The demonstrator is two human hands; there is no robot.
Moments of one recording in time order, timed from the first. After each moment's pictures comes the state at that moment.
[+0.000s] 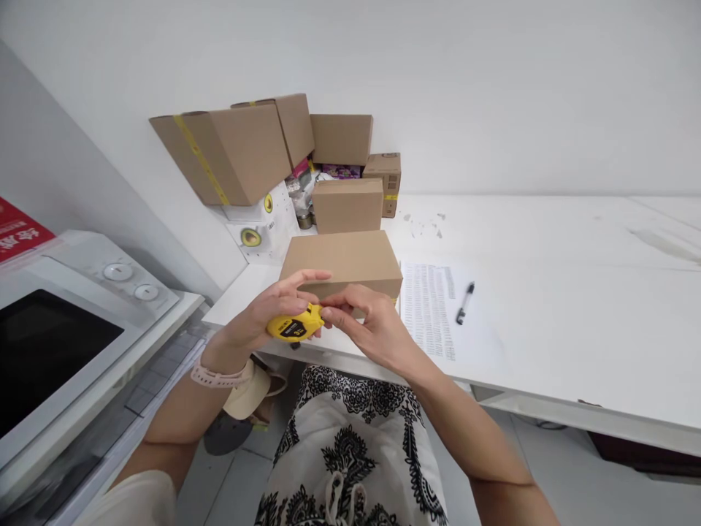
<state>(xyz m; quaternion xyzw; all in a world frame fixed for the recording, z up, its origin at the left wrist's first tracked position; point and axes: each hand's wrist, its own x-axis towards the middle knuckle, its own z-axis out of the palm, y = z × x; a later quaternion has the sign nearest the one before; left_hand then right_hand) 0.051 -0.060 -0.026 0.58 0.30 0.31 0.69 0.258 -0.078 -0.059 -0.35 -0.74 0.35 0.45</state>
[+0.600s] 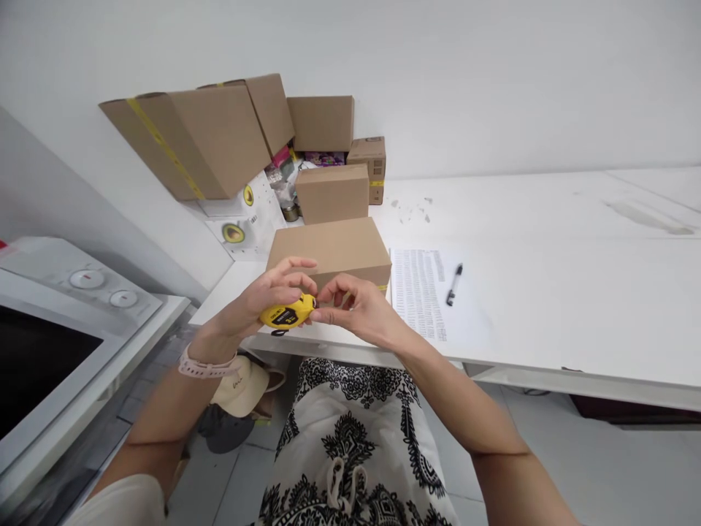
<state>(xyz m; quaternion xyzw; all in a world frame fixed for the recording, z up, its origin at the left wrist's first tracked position) 0.052 -0.043 -0.027 0.60 0.34 0.29 0.66 0.263 -0.062 -0.071 -0.40 -0.65 0.48 0.42</state>
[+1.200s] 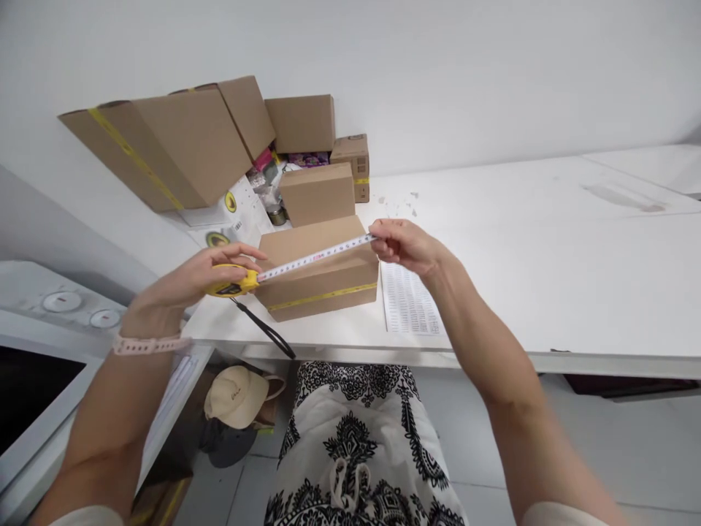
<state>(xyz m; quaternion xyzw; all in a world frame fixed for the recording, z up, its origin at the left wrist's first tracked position) -0.005 0.019 0.006 0.74 0.46 0.20 0.44 0.362 0.023 -0.057 -0.31 -0.53 0.66 0.44</state>
